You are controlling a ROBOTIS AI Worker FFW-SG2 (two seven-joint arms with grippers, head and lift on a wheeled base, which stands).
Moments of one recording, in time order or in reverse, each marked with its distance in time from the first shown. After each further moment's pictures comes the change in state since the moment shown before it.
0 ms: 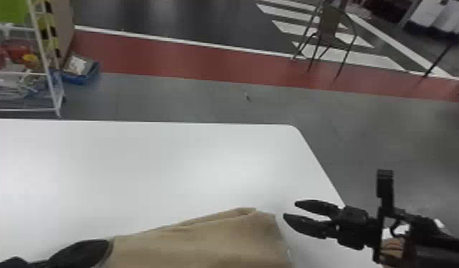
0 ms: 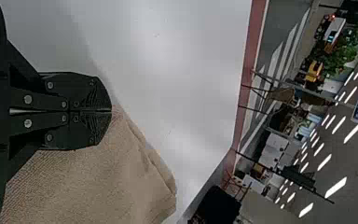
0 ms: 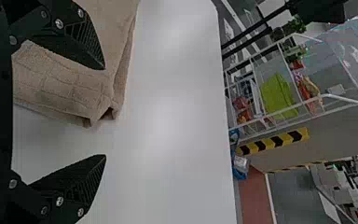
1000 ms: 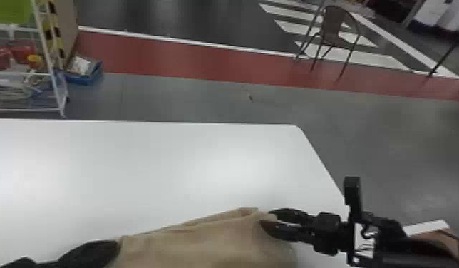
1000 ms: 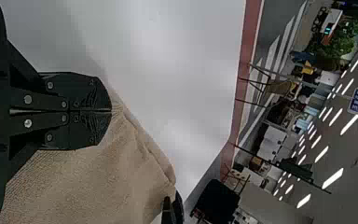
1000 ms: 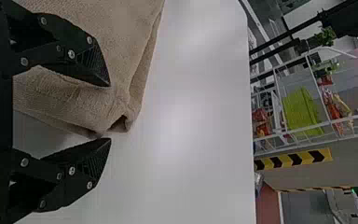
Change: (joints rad) left arm 0.022 0.001 -0.013 -0.029 0.001 -0.012 -0.012; right arm -0.008 0.025 0.121 0.114 0.063 -0.160 -0.045
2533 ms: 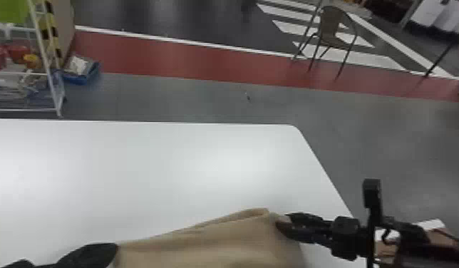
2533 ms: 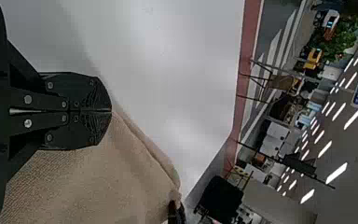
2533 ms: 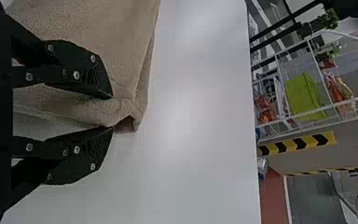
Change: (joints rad) left arm 0.013 -0.001 -0.012 -0.030 -0.020 0.009 -0.008; right arm 0.043 -0.008 -0.081 -0.080 0.013 0.077 0.031
